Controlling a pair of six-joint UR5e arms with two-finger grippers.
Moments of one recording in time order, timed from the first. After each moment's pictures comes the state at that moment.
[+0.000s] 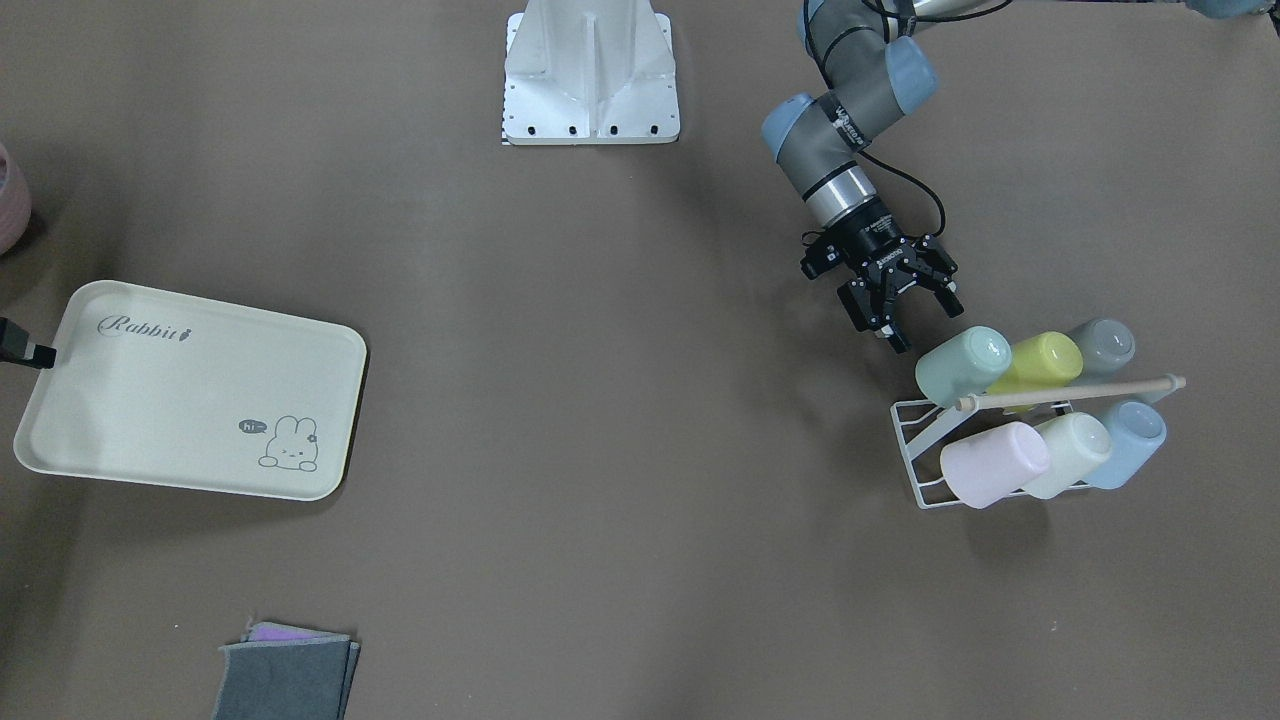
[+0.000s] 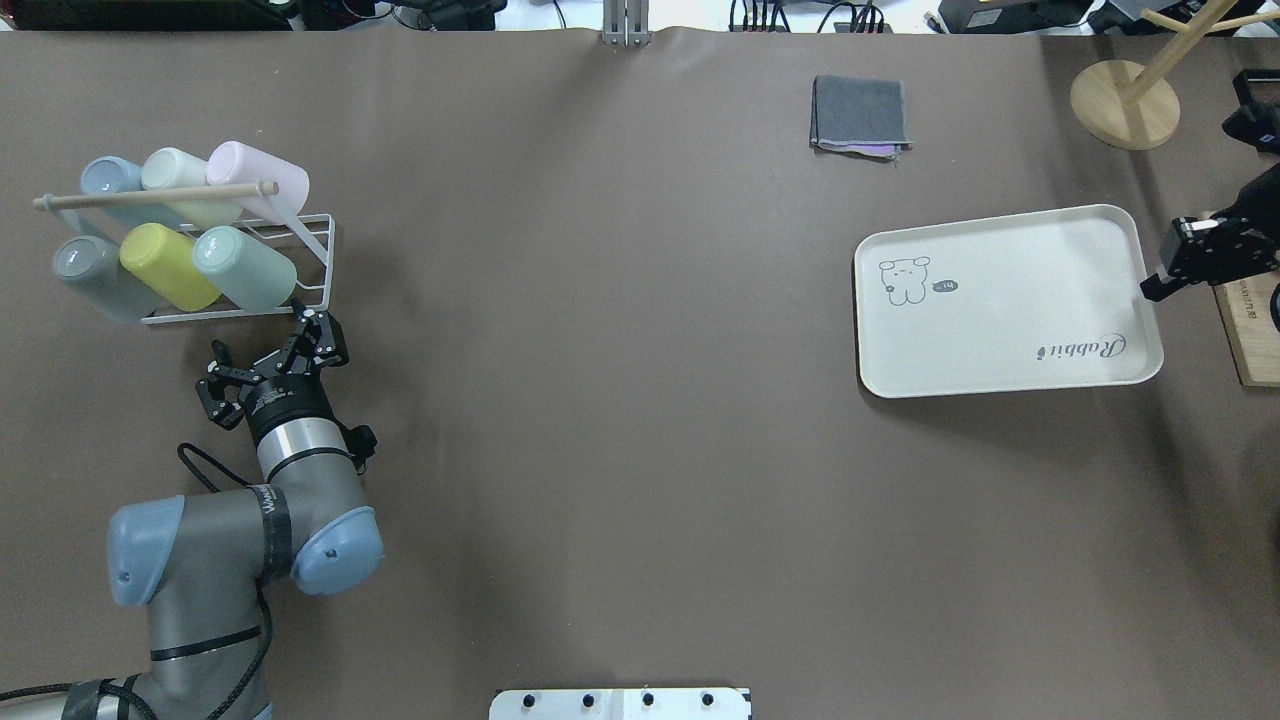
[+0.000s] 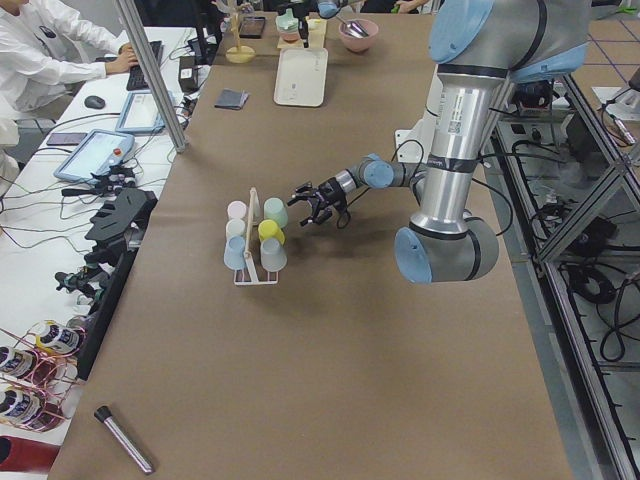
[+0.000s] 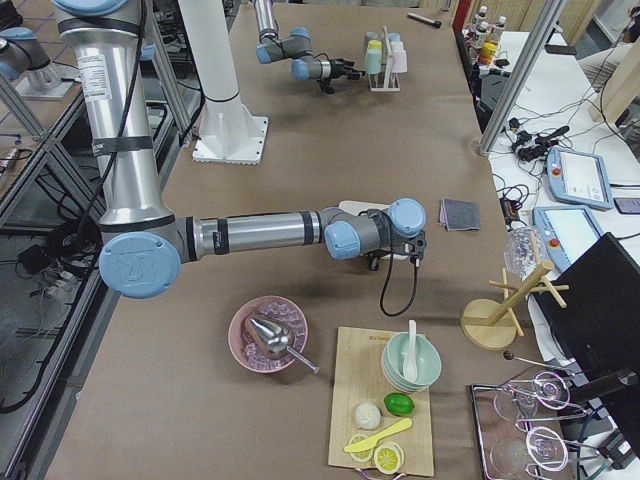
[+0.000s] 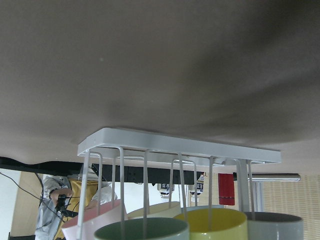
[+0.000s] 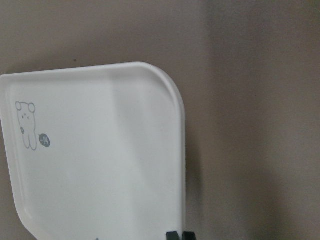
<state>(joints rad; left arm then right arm) -0.29 -1.83 -1.78 -1.21 -0.55 0.84 1.24 -1.43 1.53 -1.39 2.64 0.49</state>
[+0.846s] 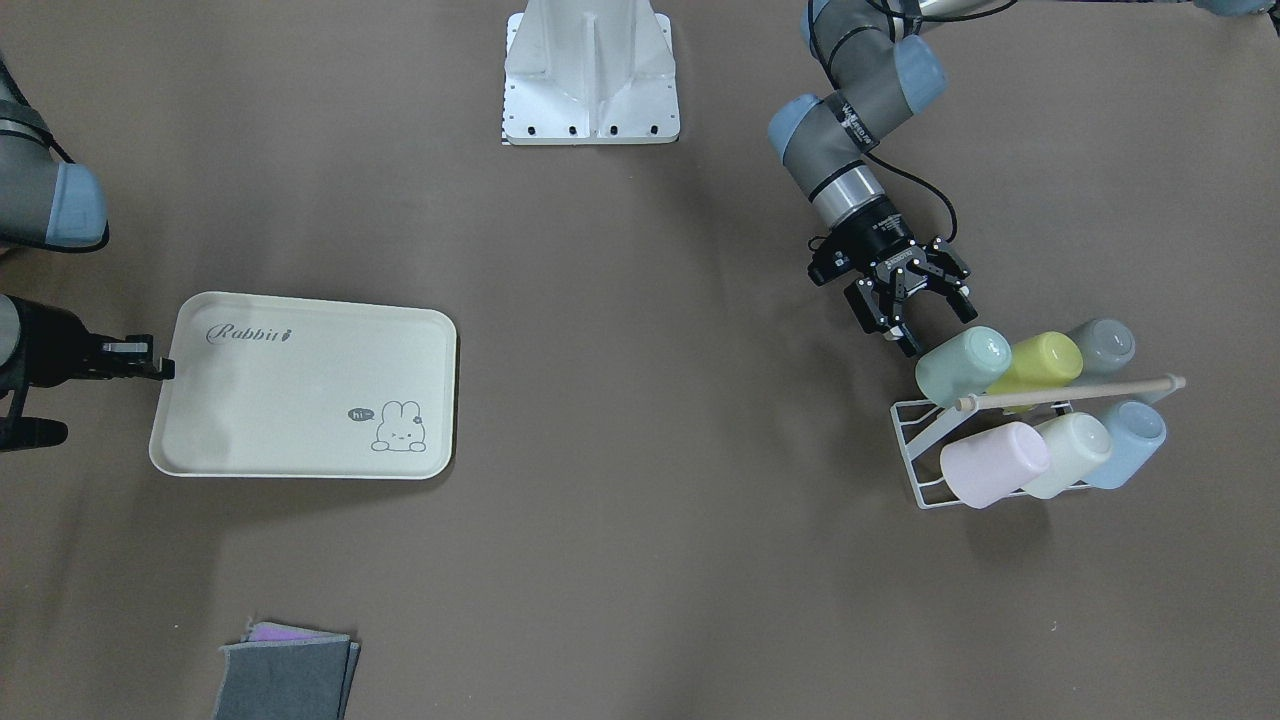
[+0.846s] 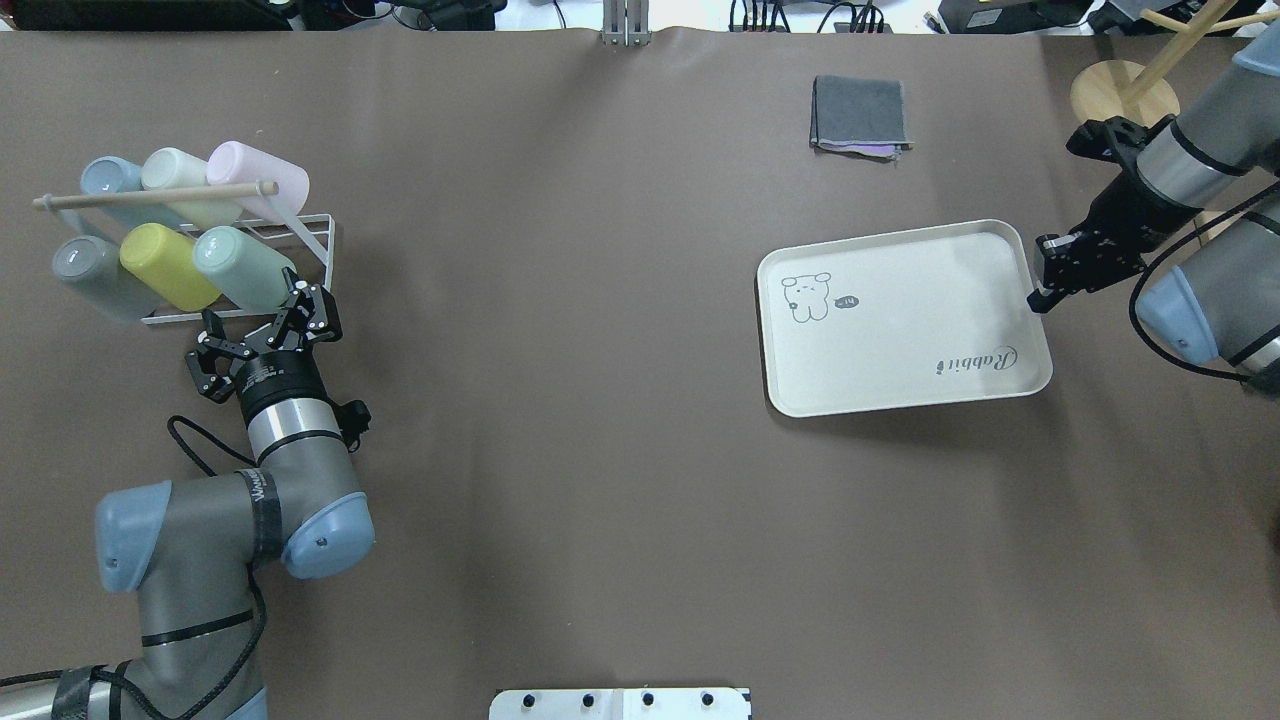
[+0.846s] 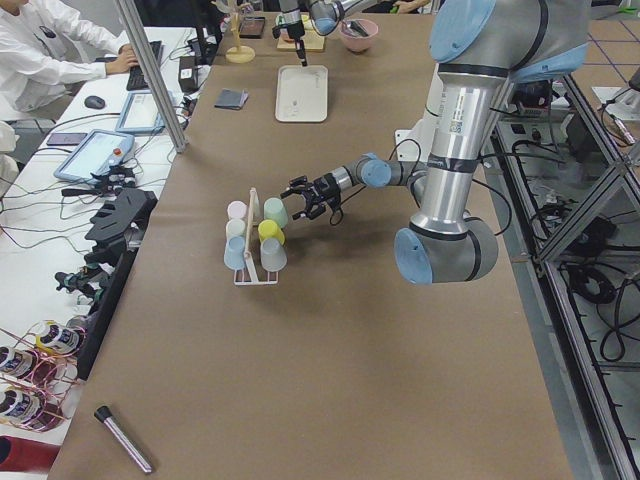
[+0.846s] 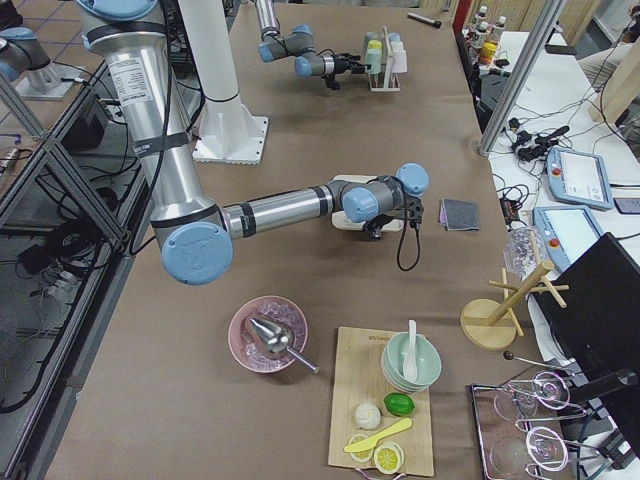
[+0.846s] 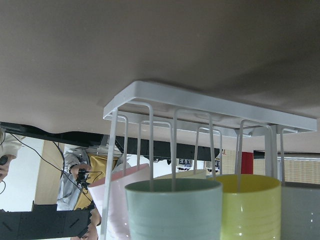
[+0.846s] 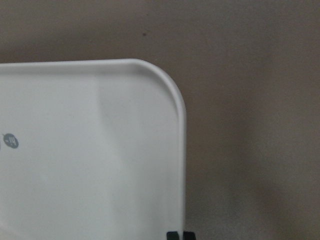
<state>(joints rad) -0.32 -1.82 -1.79 -1.22 -0.48 0.84 1.08 -1.30 1.52 -1.46 2.56 0.53</state>
